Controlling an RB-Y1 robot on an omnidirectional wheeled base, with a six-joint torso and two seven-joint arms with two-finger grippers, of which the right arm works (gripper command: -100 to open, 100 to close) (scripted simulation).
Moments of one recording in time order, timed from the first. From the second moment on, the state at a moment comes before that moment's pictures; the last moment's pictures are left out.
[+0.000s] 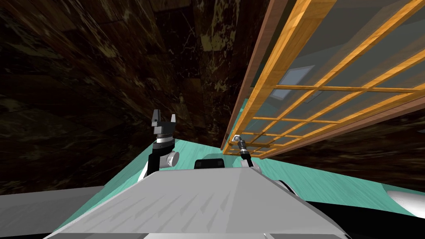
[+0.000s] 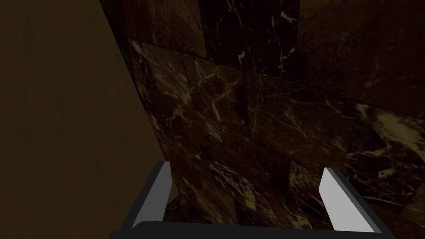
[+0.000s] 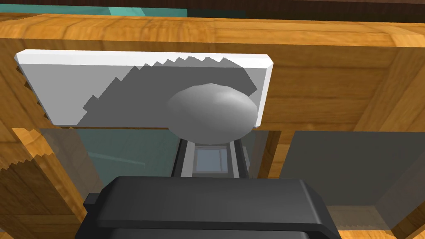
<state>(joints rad) -0.04 -0.29 -0.06 -0.55 -0.09 -0.98 -0.21</state>
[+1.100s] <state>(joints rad) -0.01 -0.28 -0.03 -0.62 -0.17 -0.93 -0.42</state>
